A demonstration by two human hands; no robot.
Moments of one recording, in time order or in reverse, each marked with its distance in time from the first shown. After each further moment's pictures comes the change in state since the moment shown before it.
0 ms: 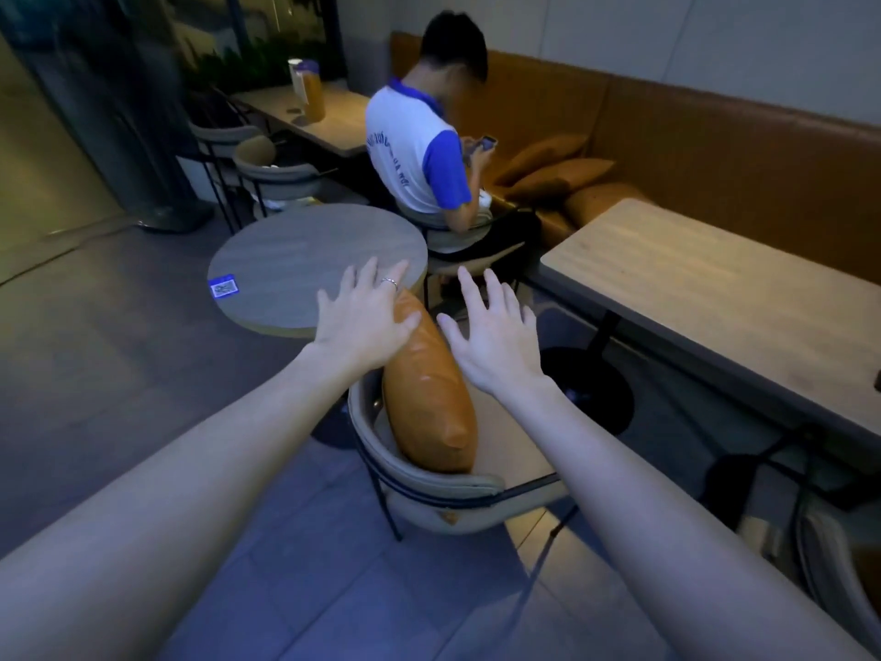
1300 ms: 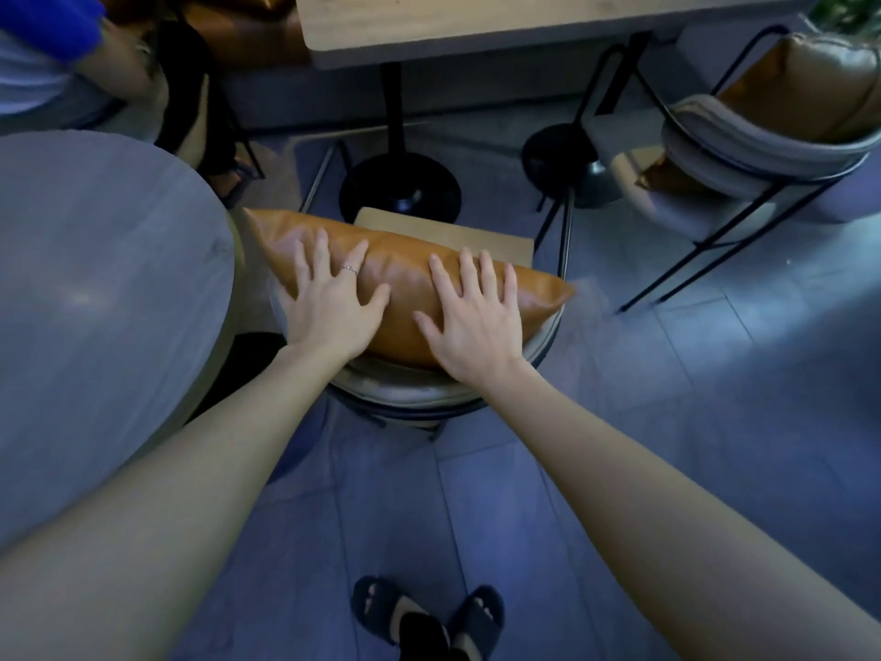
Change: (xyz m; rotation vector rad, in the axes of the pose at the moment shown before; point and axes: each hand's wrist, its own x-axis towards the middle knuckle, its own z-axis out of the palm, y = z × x) left_hand 0.180 -0.142 0.237 -0.094 -0.456 0.756; right_hand 0.021 -0.087 0.280 -0.323 0.010 0.906
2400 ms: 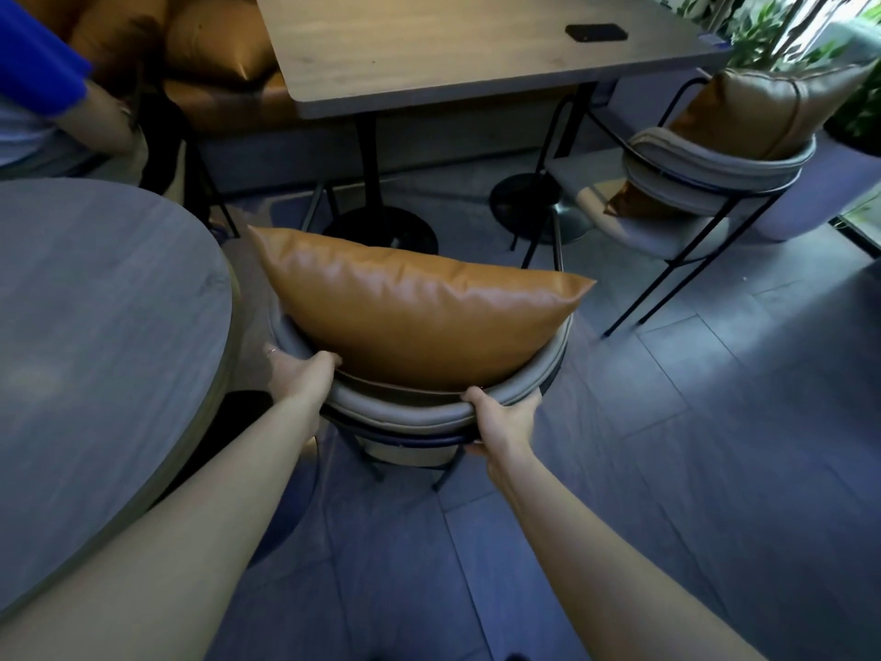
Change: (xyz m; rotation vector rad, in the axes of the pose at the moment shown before) left_hand 0.003 -0.073 0.048 -1.031 0.022 -0.594; right_hand -0.059 -0.029 0.083 1.472 0.076 1.213
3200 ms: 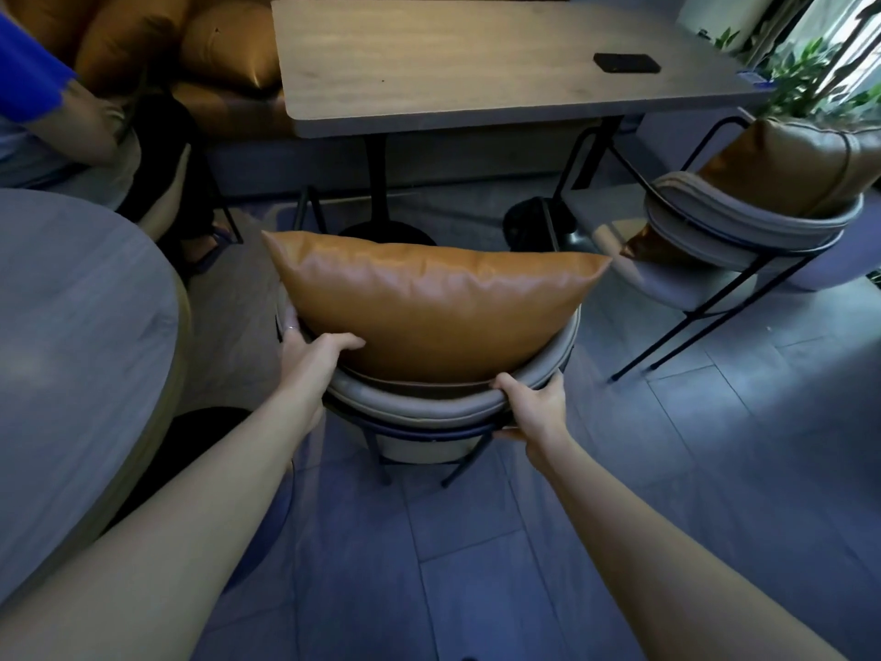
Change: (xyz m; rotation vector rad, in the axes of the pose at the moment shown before) left_hand 0.042 0.054 0.082 -0.227 -0.132 0.165; right_hand 0.122 -0.101 -0.021 -0.176 -0.078 -0.171
